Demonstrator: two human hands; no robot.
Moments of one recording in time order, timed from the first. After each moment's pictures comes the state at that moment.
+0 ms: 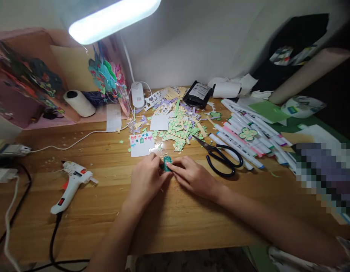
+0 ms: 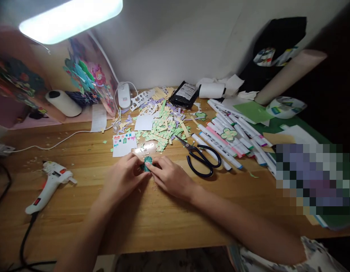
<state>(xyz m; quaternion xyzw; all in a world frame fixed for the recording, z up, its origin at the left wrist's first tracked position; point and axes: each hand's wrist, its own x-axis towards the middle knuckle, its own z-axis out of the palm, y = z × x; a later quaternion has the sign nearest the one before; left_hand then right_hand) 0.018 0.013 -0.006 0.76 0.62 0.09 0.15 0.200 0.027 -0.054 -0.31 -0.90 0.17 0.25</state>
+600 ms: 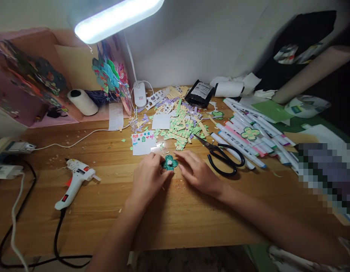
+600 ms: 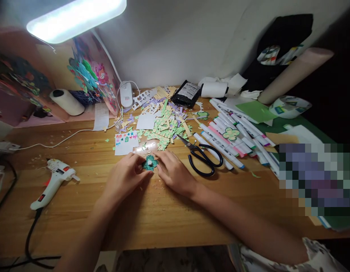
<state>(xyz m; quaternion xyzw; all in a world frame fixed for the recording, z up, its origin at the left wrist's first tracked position) 0.018 0.013 -0.010 0.73 0.65 0.11 0.19 0.198 0.029 -0.050 -0.38 -0.82 0.28 0.32</state>
